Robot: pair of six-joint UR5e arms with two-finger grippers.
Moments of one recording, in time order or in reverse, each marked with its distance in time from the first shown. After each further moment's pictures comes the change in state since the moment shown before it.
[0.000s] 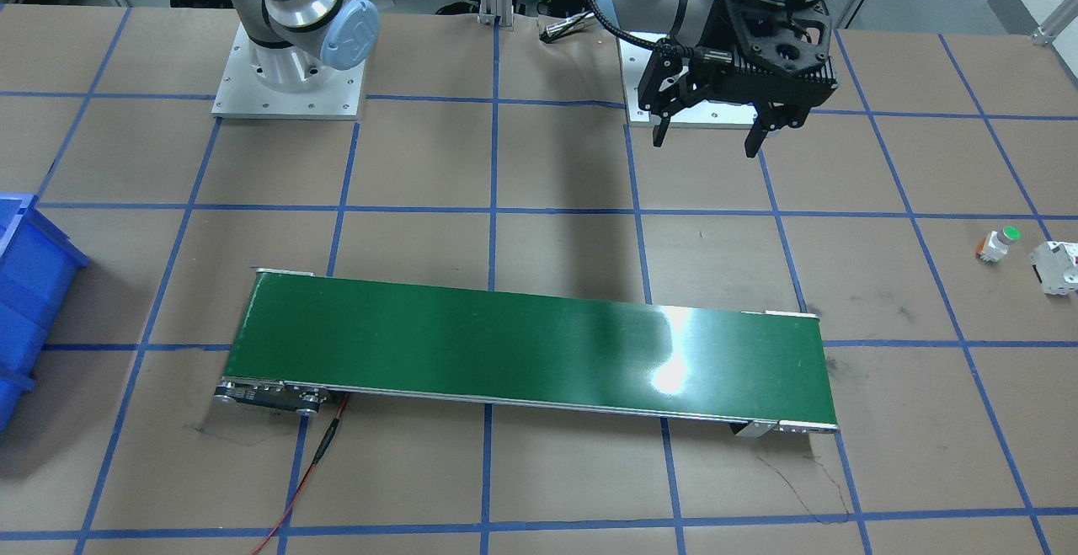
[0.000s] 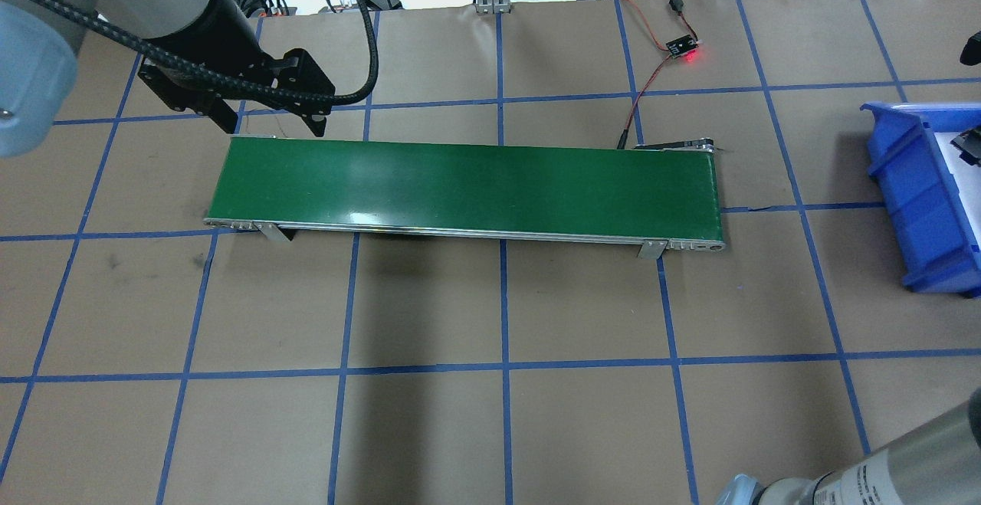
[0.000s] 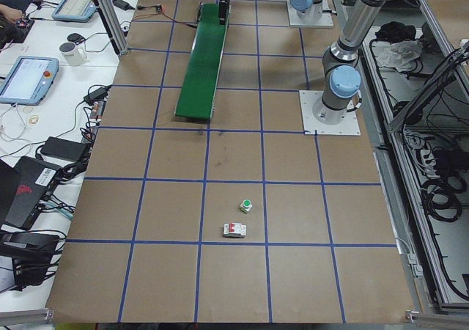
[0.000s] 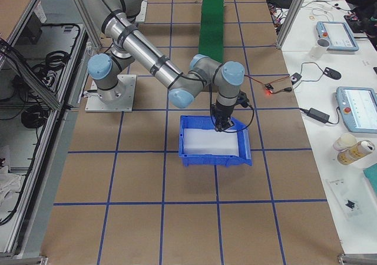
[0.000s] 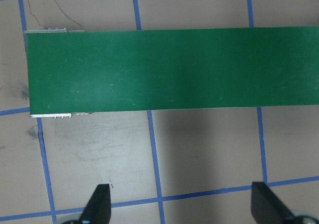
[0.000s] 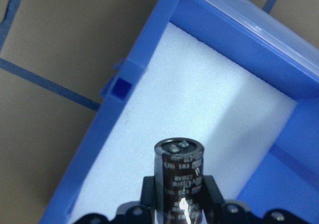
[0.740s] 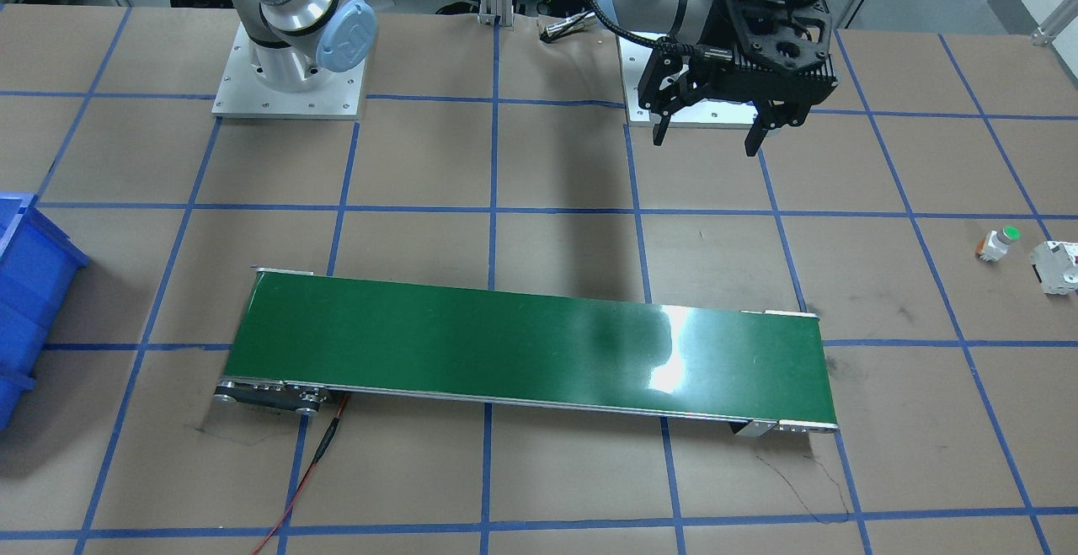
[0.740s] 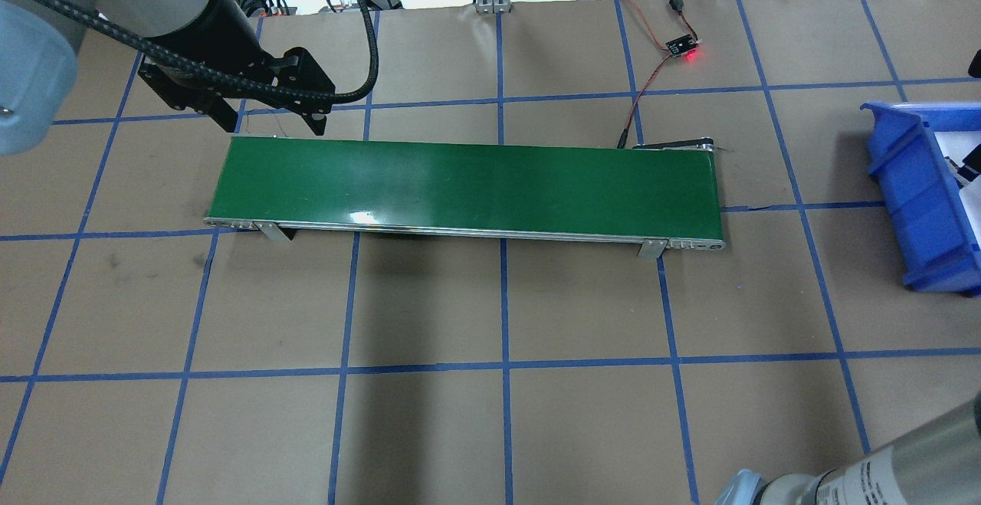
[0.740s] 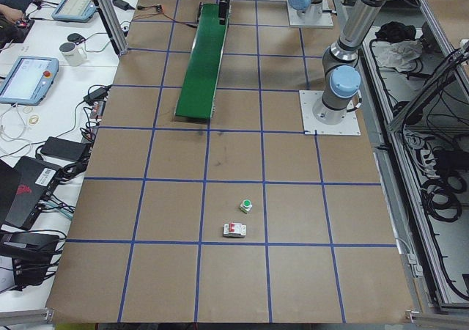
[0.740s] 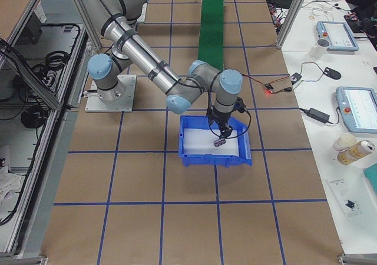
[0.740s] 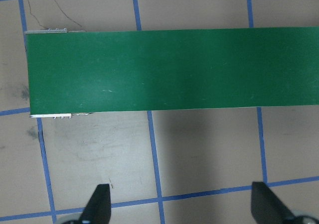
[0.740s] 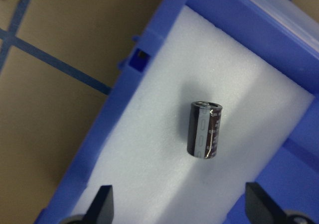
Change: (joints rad) left arm 0.000 0.001 0.001 0.000 0.000 0.000; right arm -0.032 0.007 0.009 0.017 0.013 -0.078
